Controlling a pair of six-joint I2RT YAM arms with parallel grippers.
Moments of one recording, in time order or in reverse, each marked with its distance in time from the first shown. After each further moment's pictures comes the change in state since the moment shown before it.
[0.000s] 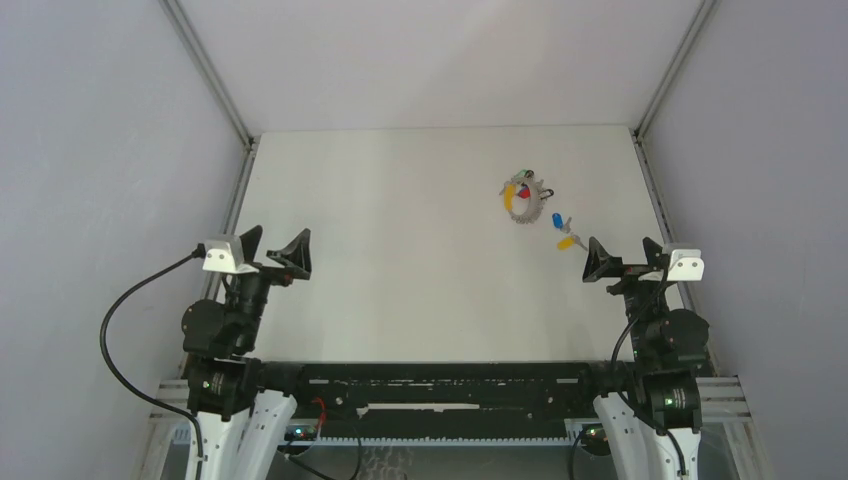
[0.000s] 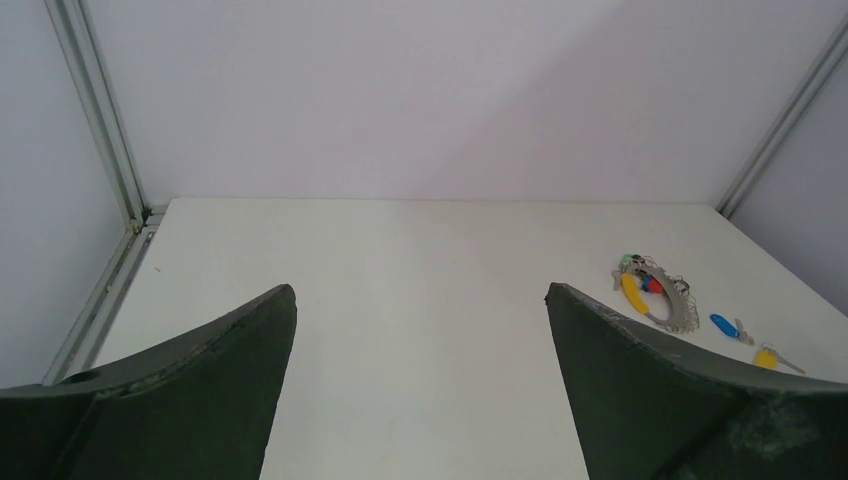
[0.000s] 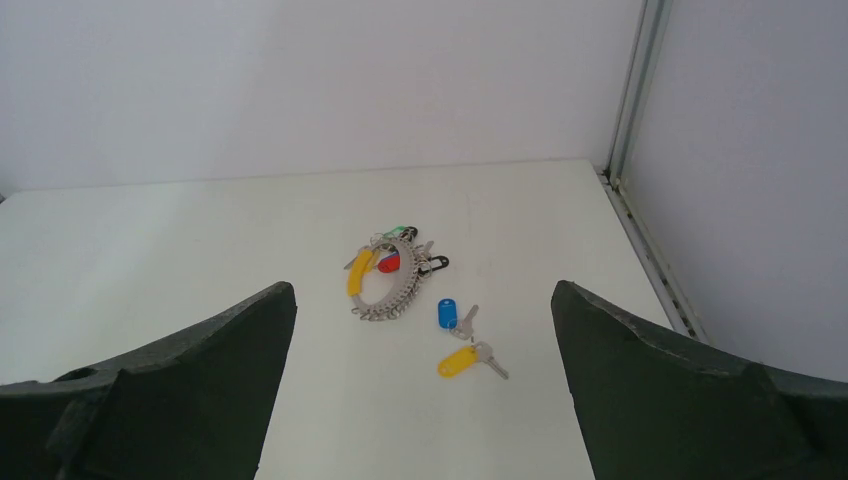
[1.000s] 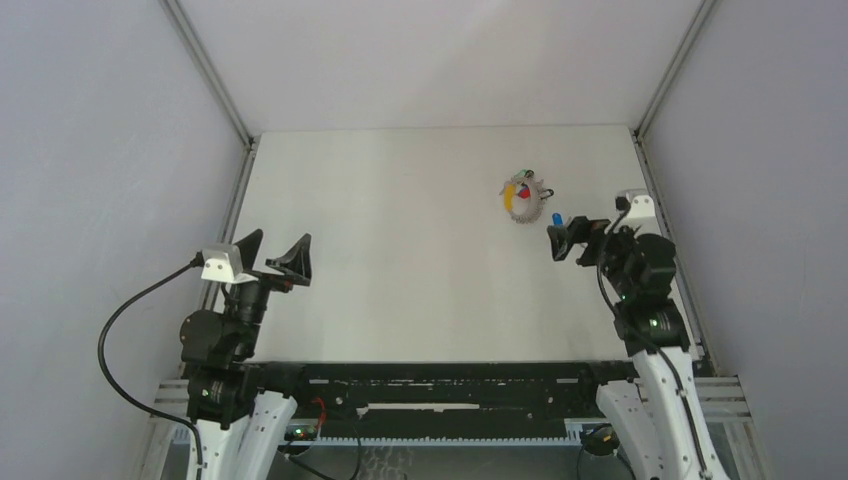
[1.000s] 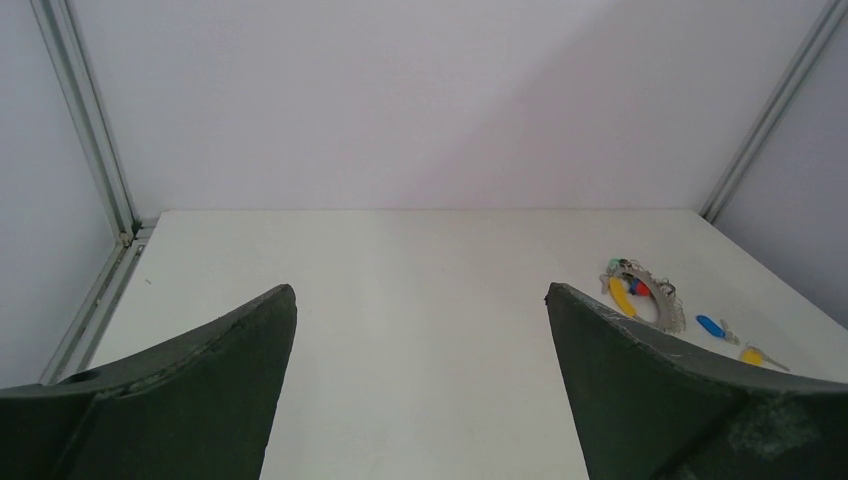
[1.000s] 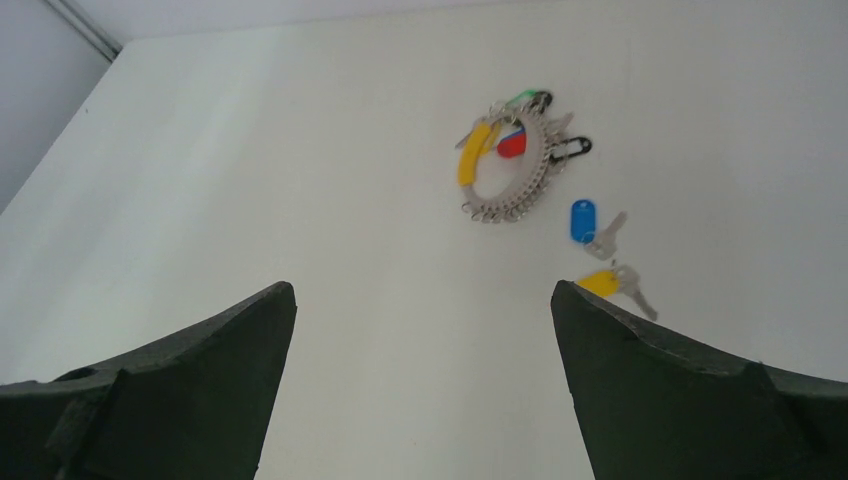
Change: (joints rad) left arm -0.018 -0.056 -0.014 0.000 0.007 0.001; right arm -0.002 0.389 0.049 0.041 -0.249 0.132
